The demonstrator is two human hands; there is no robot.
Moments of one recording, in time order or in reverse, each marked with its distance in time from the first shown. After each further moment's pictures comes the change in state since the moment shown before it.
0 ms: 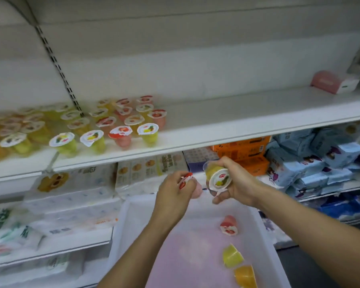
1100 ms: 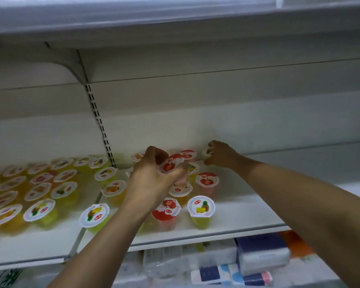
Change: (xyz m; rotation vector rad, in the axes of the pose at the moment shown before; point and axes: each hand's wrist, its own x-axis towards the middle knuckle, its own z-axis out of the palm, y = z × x) left_hand 0.162 0.055 -0.191 0.249 0.322 0.095; right_hand 0.285 -0.184 0.073 -1.191 0.353 -0.377
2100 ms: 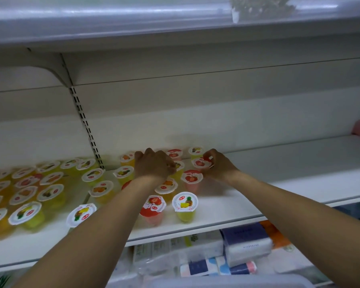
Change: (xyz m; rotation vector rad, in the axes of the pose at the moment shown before) left_hand 0.068 -0.017 0.057 0.769 -0.206 0.182; right_hand -0.077 0.019 -0.002 0.392 0.047 -0.007
